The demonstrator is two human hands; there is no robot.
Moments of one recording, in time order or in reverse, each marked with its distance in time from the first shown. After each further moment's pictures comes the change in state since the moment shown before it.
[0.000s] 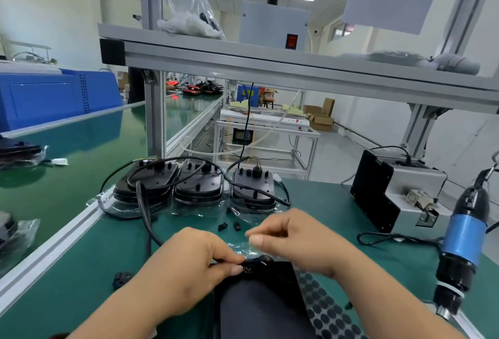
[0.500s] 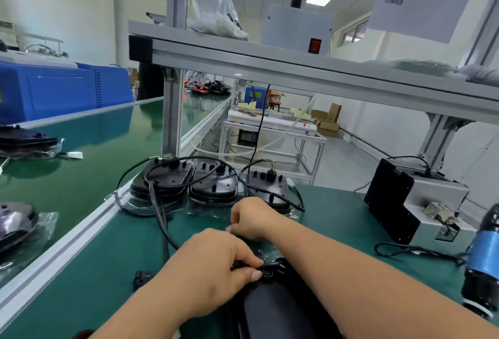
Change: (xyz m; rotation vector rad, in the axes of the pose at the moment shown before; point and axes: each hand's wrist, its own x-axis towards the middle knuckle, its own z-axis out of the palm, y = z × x) left_hand 0.001 -0.011 -0.001 0.038 -0.001 -0.036; right_hand 0.124 -0.010 0.050 -0.731 -0.084 0.084
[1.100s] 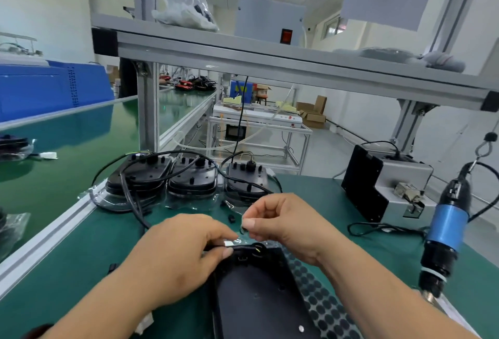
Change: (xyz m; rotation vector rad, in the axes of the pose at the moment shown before) left_hand -0.009 0.010 -0.008 0.184 0.096 0.073; right_hand -0.120 0.038 -0.015 1.185 0.138 -0.057
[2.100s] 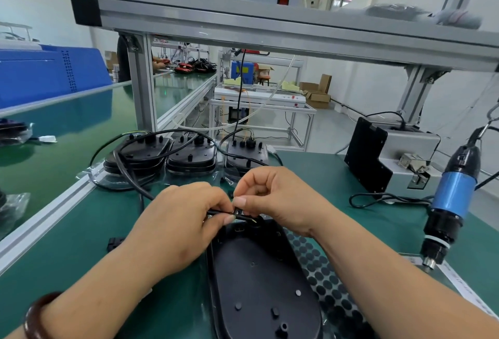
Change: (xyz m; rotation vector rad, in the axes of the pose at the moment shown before) left_hand 0.002 0.008 0.008 0.019 0.145 0.020; right_hand 0.002 0.007 0.004 -0.170 -0.038 -0.144
